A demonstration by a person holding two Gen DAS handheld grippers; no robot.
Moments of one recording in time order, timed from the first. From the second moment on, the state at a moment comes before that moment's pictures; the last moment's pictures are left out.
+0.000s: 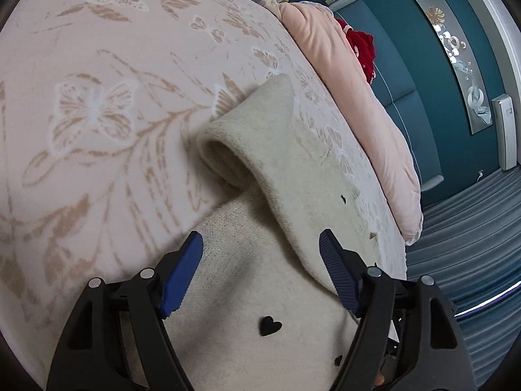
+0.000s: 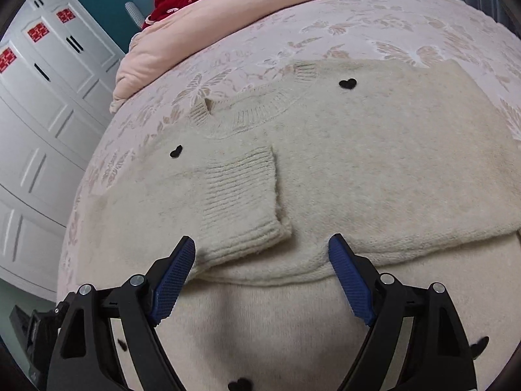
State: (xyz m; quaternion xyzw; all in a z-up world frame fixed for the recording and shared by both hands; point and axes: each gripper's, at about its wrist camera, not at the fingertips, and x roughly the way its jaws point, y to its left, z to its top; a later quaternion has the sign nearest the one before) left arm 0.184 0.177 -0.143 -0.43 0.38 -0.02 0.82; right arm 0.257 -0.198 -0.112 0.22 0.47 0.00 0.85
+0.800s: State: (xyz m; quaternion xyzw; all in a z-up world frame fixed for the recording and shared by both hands) left arm 0.248 0.141 -0.144 -0.53 0.40 -0.02 0.75; right arm 0.275 -0.299 -0.067 0.27 0.44 -0.01 0.86
